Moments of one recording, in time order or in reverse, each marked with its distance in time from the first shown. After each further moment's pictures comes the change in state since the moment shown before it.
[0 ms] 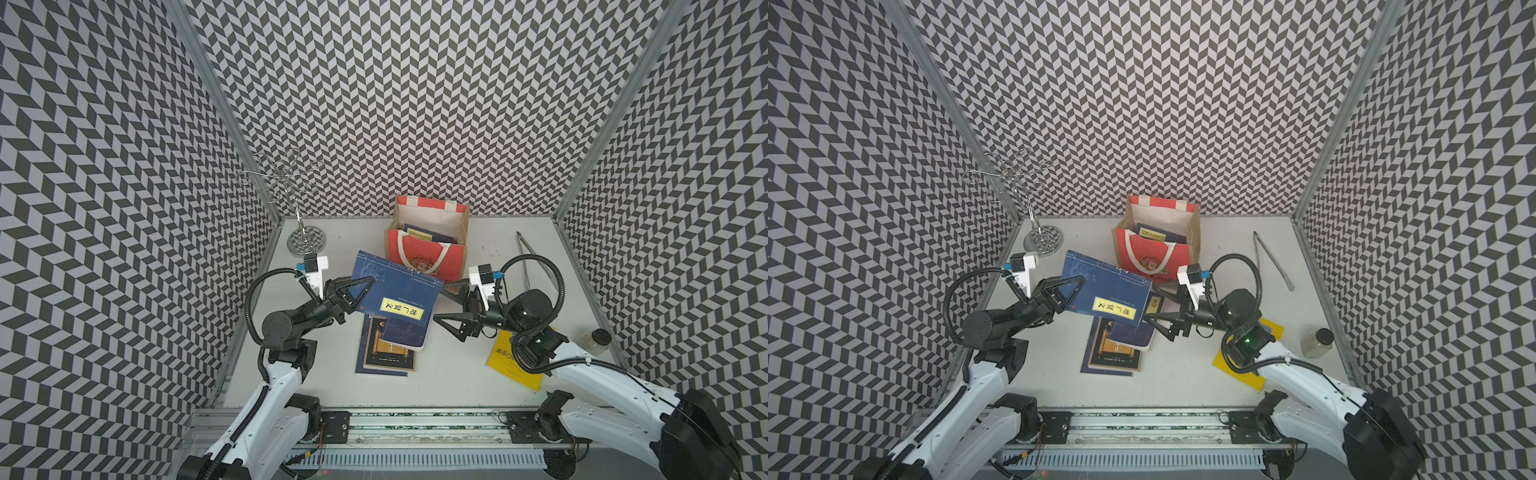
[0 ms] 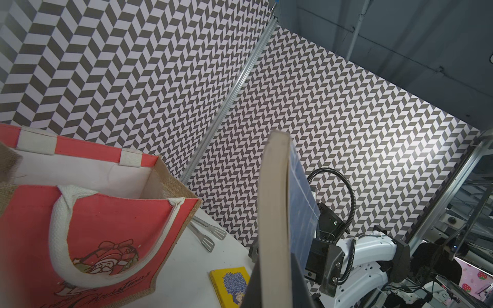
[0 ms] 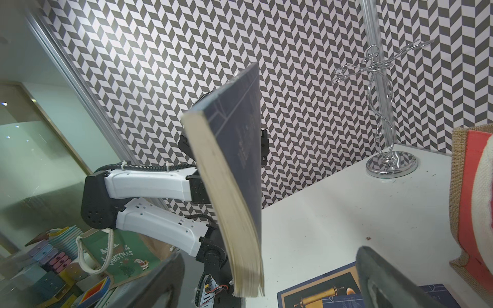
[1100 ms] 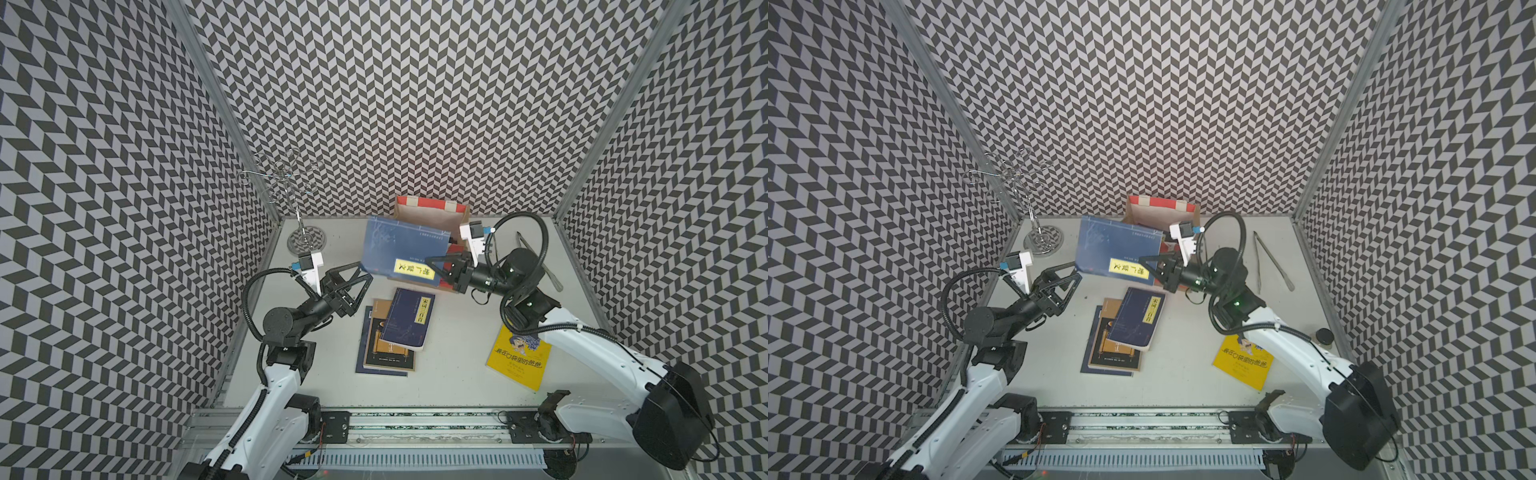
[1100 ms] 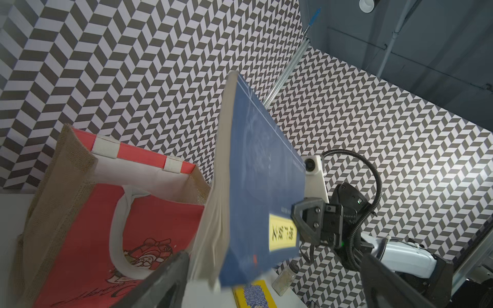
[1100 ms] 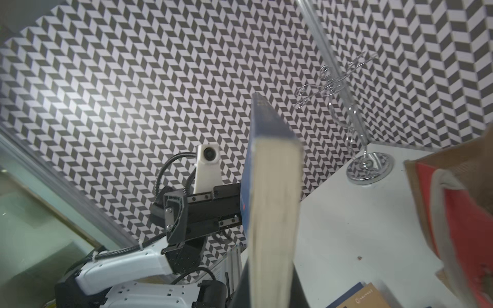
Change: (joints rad) left arm 0.012 -0.040 0.033 -0.203 -0.132 0.121; right arm -0.140 0.219 0.430 -0.271 0.060 0.180
